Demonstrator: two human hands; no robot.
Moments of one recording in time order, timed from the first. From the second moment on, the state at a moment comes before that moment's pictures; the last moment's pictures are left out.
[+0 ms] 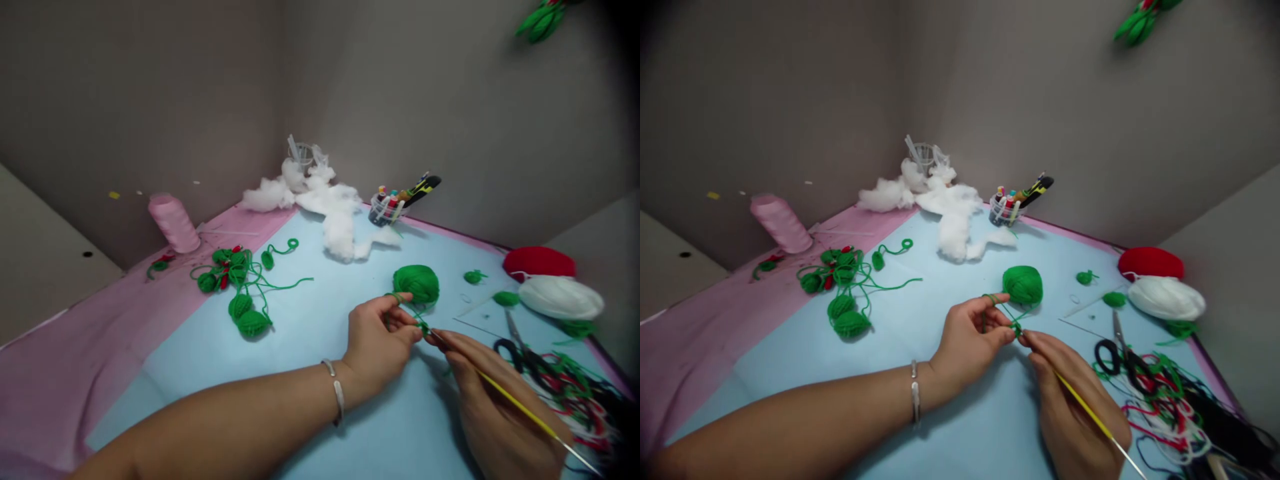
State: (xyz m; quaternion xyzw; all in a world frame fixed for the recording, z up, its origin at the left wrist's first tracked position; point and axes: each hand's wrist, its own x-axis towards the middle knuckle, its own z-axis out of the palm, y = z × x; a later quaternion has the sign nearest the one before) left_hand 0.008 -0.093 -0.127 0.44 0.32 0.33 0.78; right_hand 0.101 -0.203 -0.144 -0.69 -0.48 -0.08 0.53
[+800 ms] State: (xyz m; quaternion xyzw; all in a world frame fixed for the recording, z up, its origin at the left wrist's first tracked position) left_hand 0.002 -0.090 -0.119 0.49 0.32 0.29 0.76; right_hand 0.115 -0.216 -0.136 -0.74 -0.54 -0.12 0.39
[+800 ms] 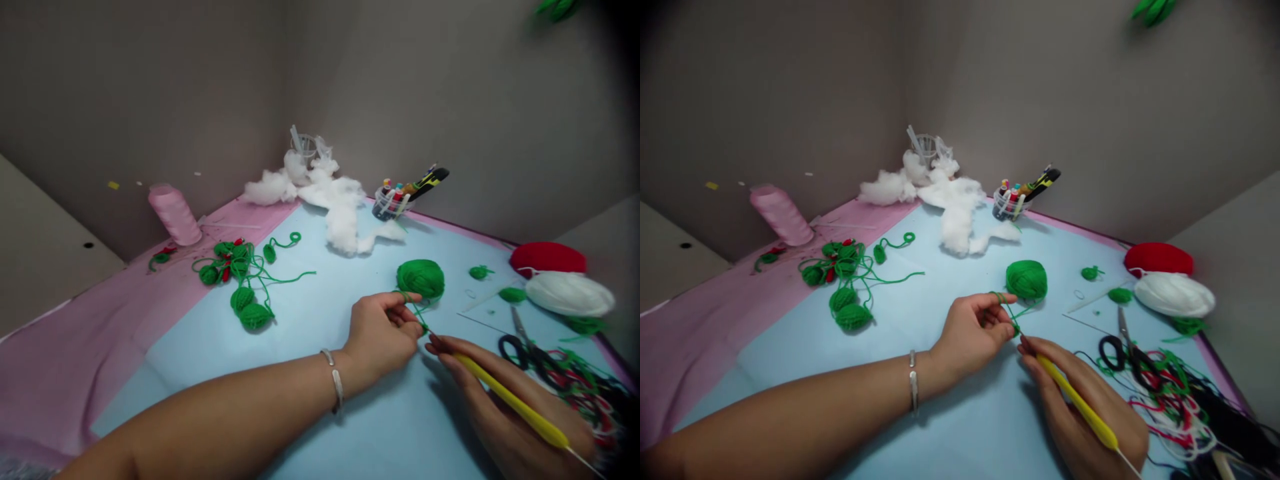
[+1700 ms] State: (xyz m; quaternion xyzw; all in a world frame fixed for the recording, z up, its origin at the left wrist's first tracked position) left_hand 0.006 -0.092 -0.132 0.48 0.20 0.23 0.82; right_hand 0.130 -0.198 -0.148 -0.60 -0.14 0.35 0.70
